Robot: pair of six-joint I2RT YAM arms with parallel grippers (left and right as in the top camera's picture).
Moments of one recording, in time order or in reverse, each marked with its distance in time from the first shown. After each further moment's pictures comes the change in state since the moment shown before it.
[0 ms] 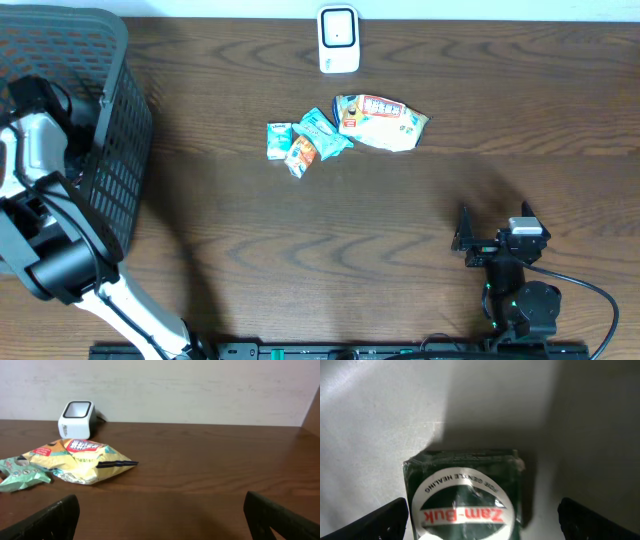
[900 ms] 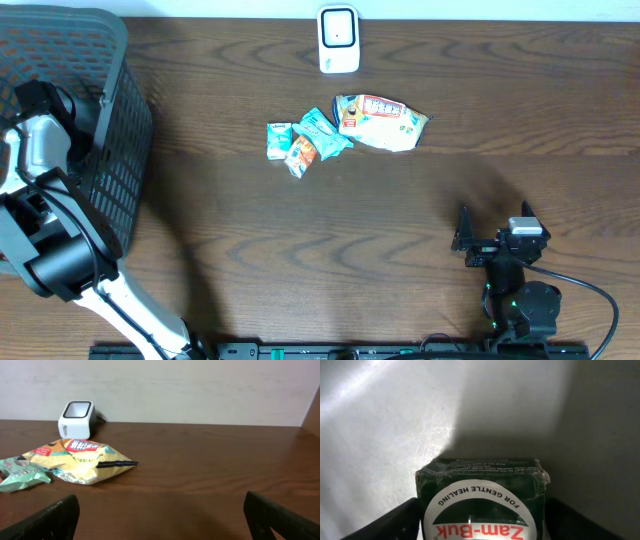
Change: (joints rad) left arm 0.001 0.013 -0.019 0.026 -0.051 0.012; right arm 0.000 0.000 0.000 0.000 0.000 0.000
